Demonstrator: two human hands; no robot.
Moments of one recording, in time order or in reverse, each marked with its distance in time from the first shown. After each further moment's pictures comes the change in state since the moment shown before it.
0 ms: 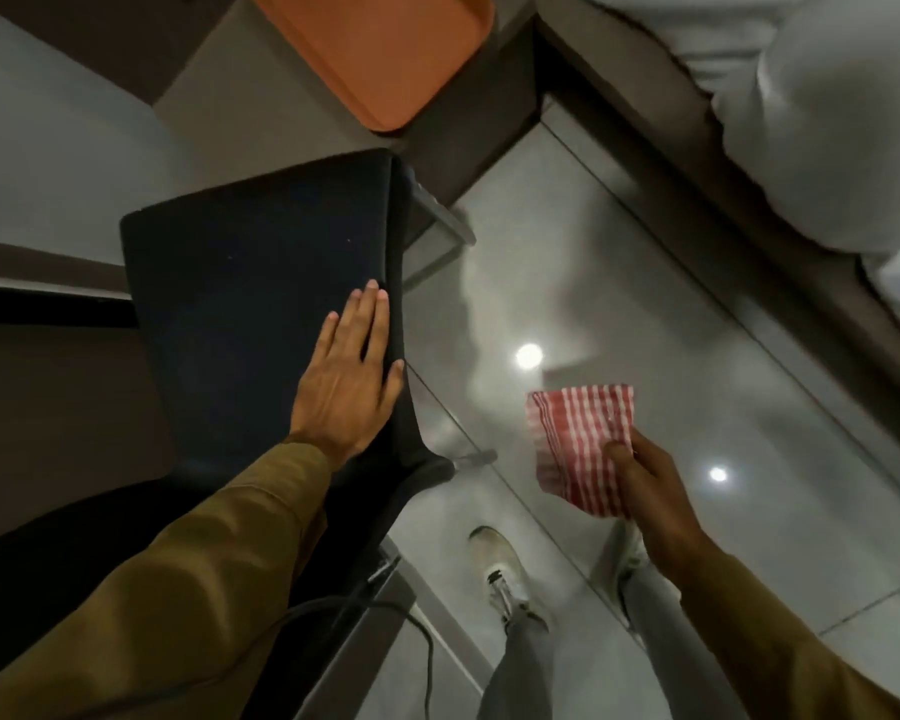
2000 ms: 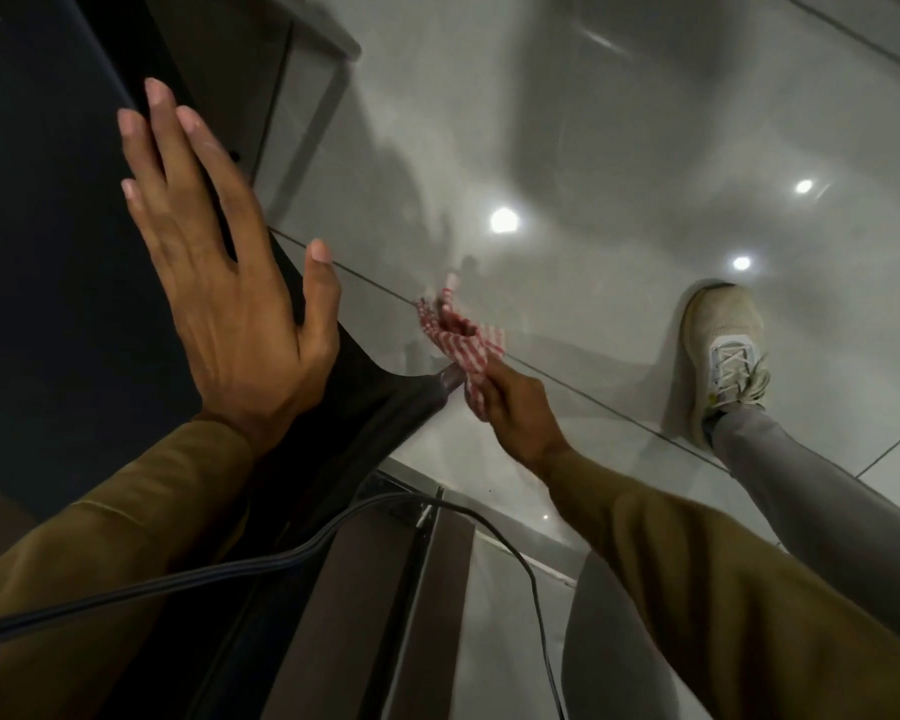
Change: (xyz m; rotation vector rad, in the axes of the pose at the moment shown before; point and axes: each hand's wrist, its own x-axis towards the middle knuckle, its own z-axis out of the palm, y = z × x) left_hand 0.031 0.003 0.108 -0.175 0.475 0.197; right_hand 0.090 0.186 0.189 -0.077 -0.079 -0.139
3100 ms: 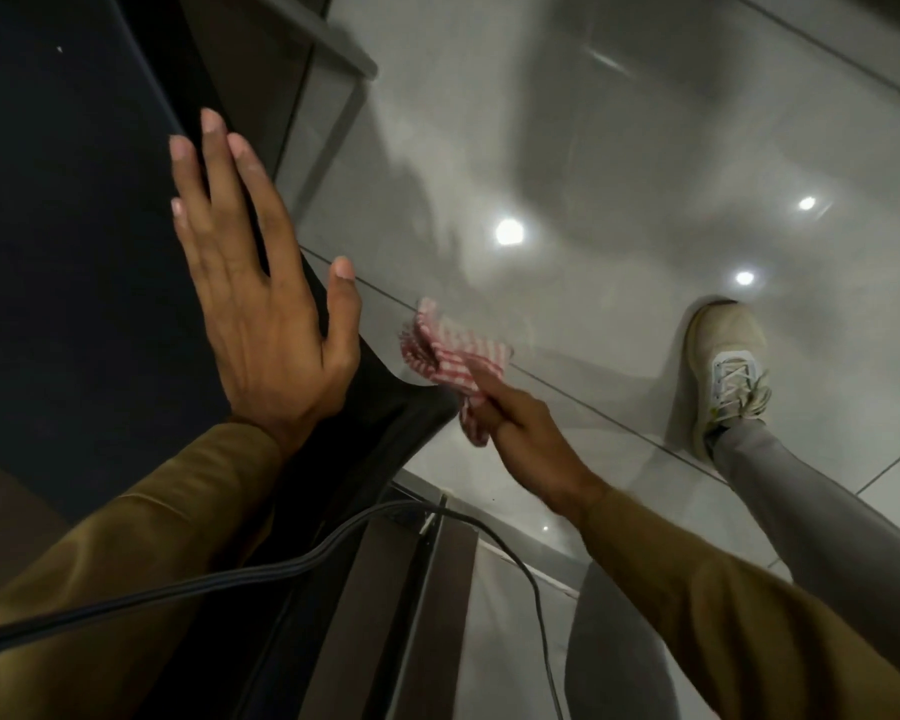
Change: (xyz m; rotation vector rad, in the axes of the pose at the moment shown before) left_hand 0.001 0.002 -0.001 -0.019 -0.019 -0.017; right_hand -0.032 -0.038 -0.010 0.124 -0.123 0.039
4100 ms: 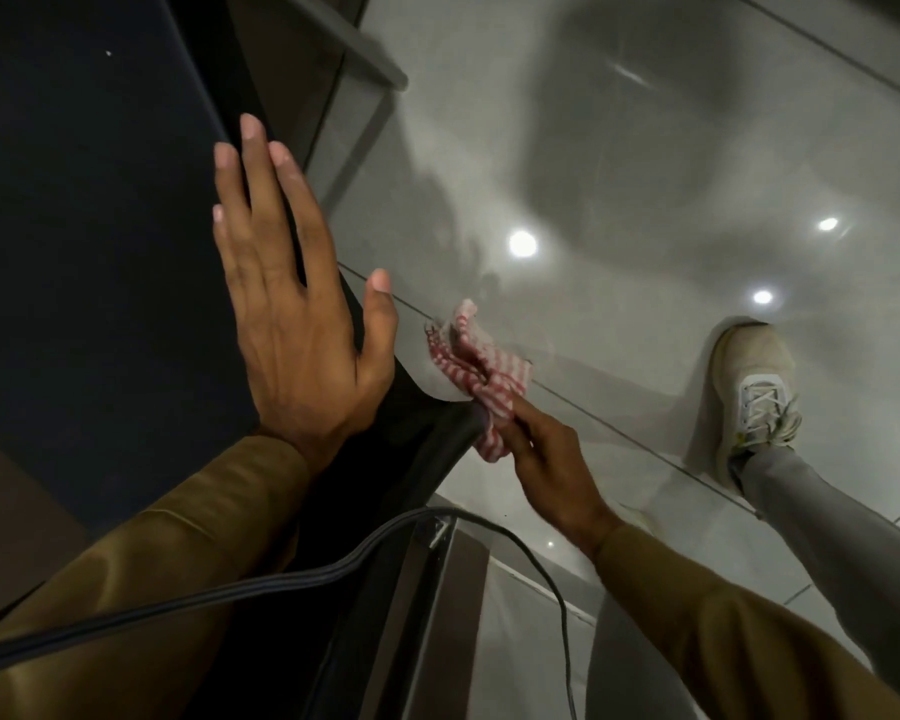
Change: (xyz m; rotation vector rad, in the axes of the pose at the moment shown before) left_hand 0.000 -0.004 0.005 0.008 0.022 0.007; right_hand 0.003 0.010 0.011 -0.058 0.146 -0.148
